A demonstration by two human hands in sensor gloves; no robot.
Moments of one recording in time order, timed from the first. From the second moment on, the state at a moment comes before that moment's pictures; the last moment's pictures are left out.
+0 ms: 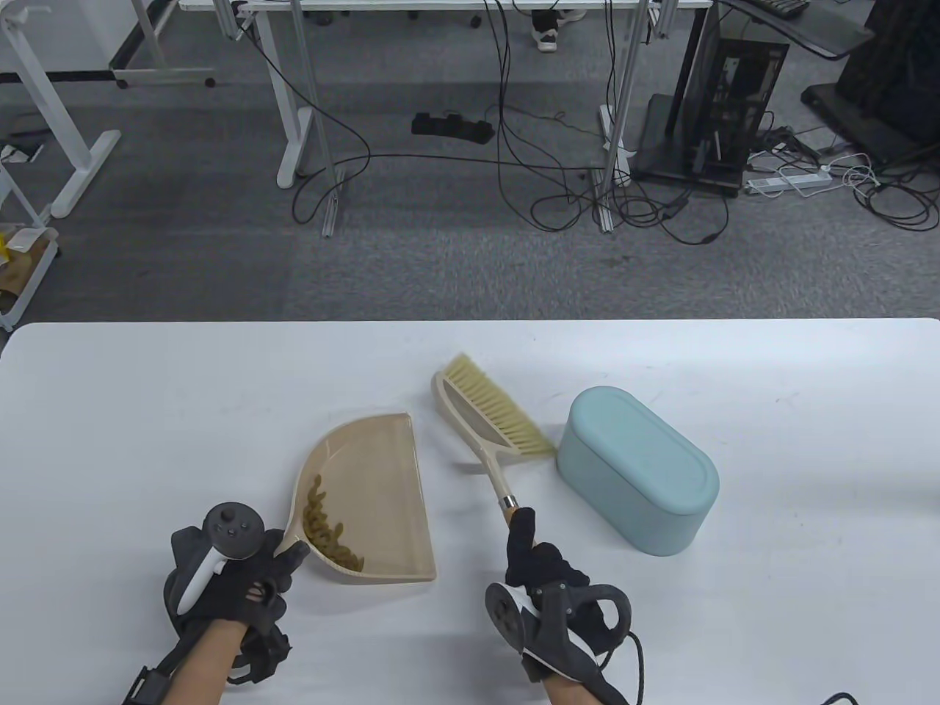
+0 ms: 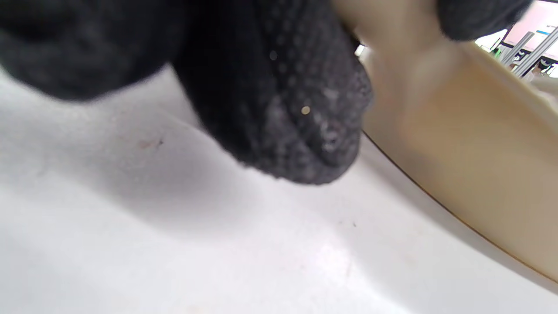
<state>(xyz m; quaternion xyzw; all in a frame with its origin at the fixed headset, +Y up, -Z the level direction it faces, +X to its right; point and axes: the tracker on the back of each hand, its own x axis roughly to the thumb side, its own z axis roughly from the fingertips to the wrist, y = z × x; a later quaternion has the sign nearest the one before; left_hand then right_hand) -0.318 -0.766 -0.301 -0.18 0.11 0.21 0.95 0.047 -0.740 -0.247 -0.06 0.12 -0.99 0.08</state>
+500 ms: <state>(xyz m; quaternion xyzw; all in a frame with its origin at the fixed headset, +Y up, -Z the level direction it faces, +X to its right) -0.321 -0.770 -0.297 -0.17 0.10 0.23 0.95 -0.001 -0.783 -0.255 -0.14 -0.07 -0.97 0.18</state>
